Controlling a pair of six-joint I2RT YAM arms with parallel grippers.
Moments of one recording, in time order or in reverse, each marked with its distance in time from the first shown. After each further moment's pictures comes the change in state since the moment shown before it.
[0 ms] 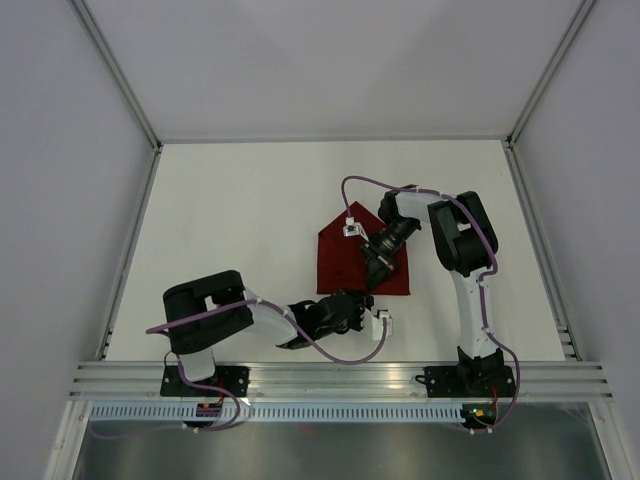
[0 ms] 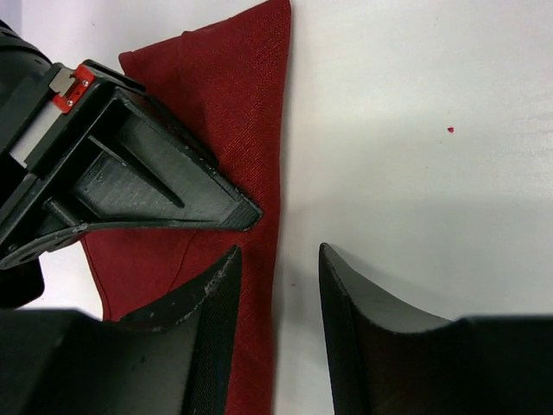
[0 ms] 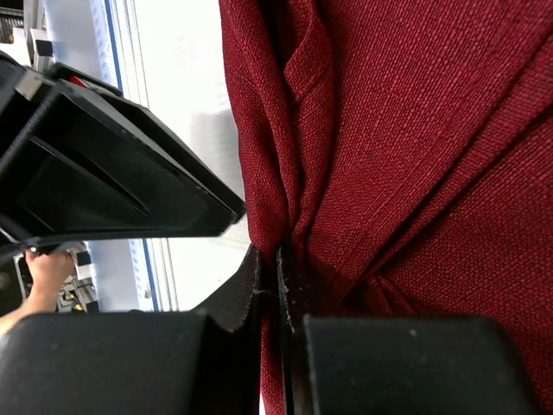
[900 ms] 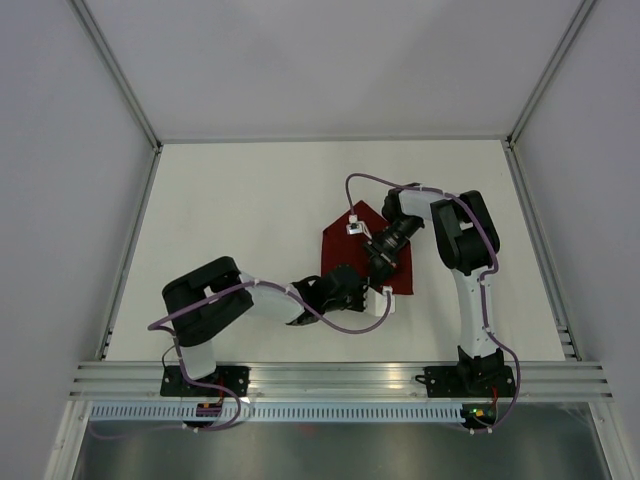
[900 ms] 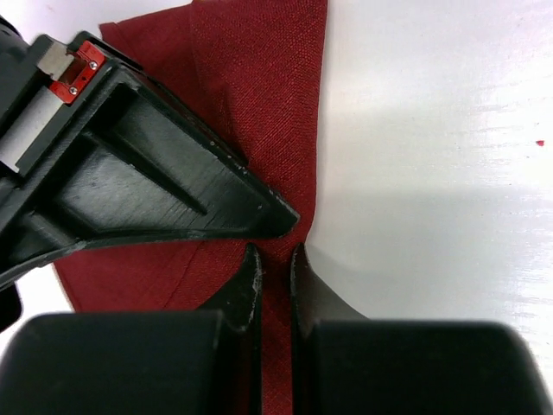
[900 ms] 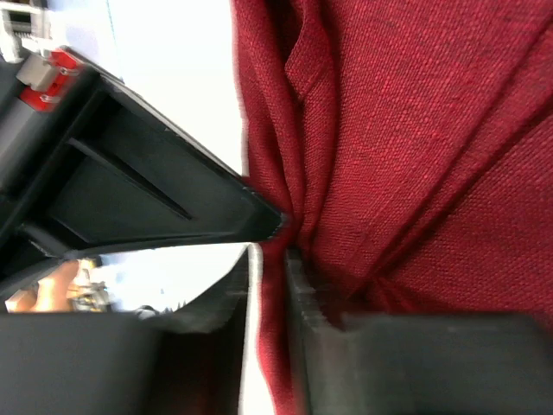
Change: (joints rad) left arm 0.129 0.040 0.148 -0.195 0.179 -0.013; right arm -0.020 0.009 0.013 -0.022 0.014 0.017
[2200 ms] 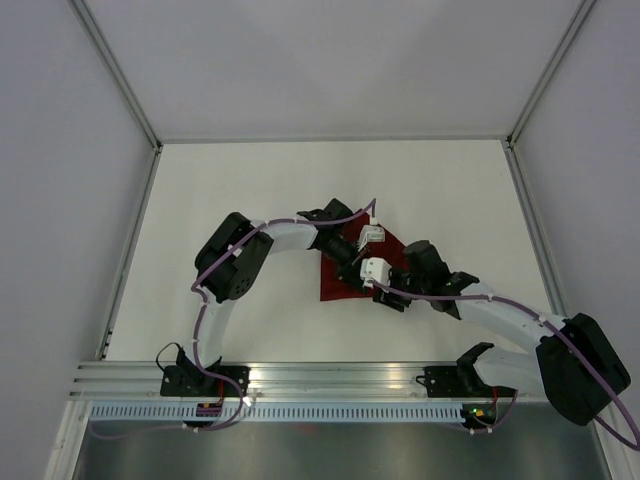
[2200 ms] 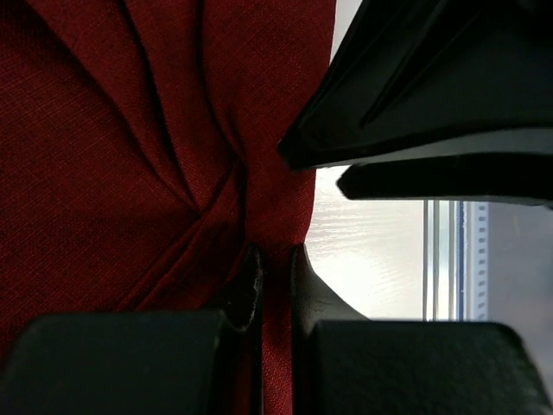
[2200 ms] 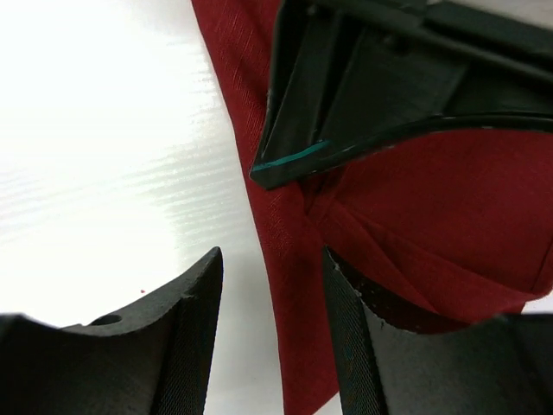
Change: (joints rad) left arm 0.381 0.340 0.621 -0.863 1.021 -0.431; right arm 0.230 -1.146 -1.040 1.128 0.491 0.293
